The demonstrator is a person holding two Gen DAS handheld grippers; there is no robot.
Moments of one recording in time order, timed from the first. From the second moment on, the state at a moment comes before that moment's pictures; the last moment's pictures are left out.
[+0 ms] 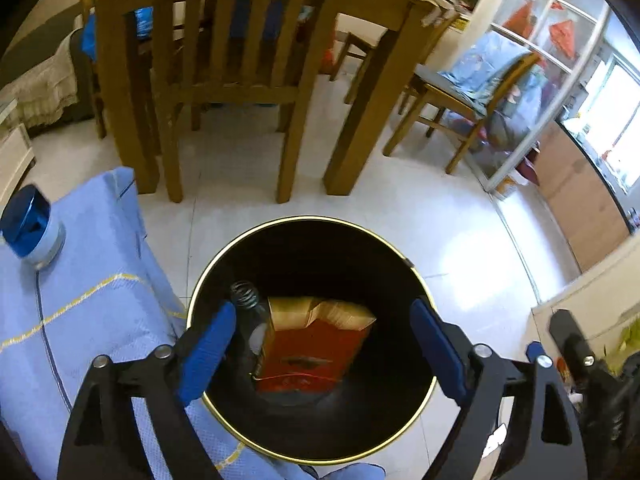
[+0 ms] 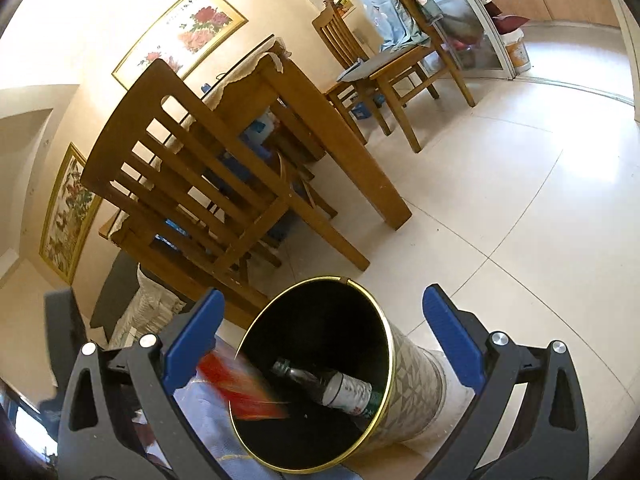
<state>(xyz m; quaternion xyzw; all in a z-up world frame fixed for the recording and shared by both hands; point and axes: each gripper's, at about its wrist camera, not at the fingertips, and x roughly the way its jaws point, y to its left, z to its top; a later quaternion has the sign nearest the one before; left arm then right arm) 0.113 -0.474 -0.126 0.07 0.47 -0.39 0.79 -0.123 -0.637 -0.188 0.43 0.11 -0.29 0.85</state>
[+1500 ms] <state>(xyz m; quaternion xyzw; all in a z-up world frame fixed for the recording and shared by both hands) 0.052 0.085 -0.069 0.03 0.31 0.06 0.95 0.096 -0.210 -0.106 0.07 0.41 0.16 0.90</state>
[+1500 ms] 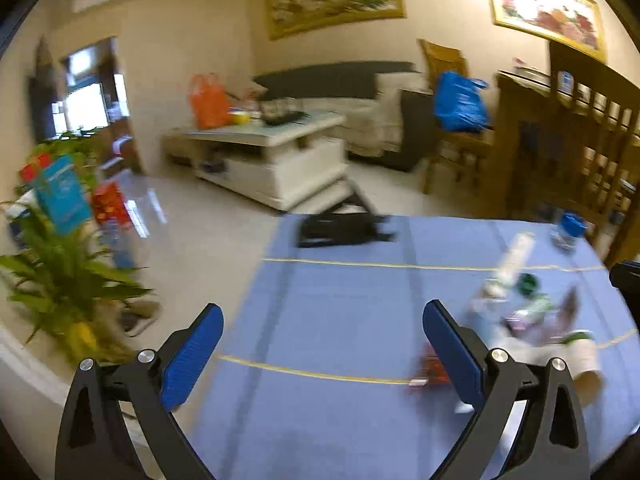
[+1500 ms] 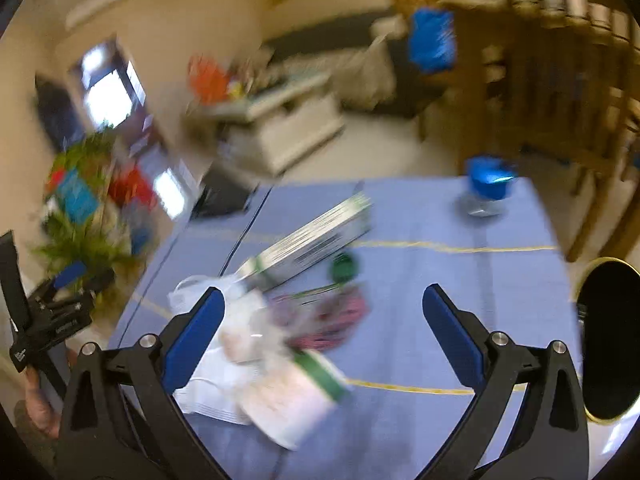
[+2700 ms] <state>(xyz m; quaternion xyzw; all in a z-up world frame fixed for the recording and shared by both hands) 0.031 0.026 -0.103 0.05 0.33 -0.16 0.93 0.141 -0.325 -0.105 0.38 0.37 0.12 0.84</state>
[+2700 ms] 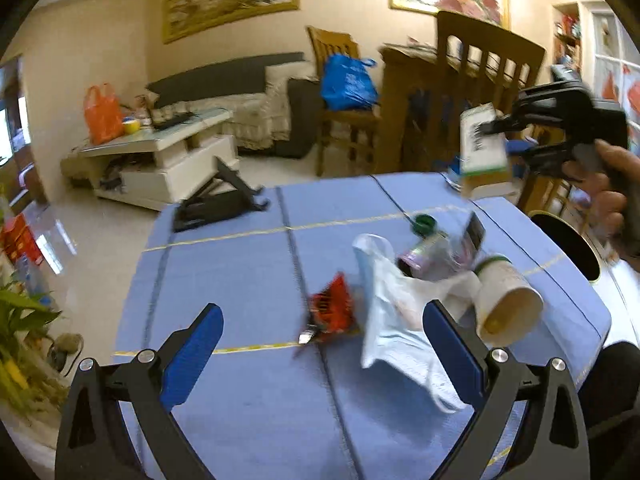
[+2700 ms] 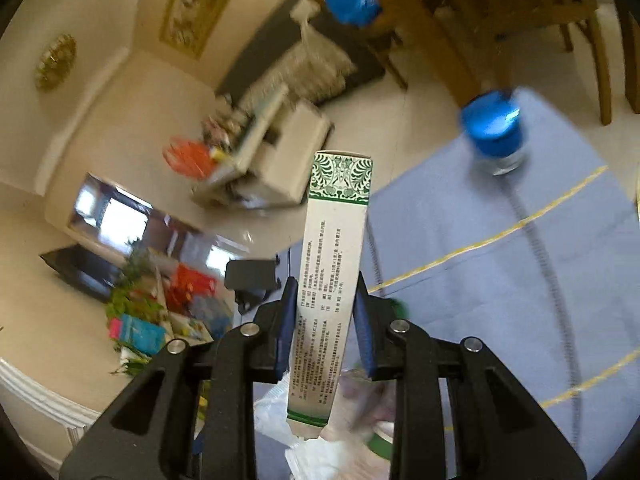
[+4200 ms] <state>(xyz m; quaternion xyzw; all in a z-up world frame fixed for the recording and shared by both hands) 0.089 0.015 -0.134 0.09 0.45 -0.19 0.87 0.035 -0.425 -0.150 0.44 0.28 0.10 0.85</state>
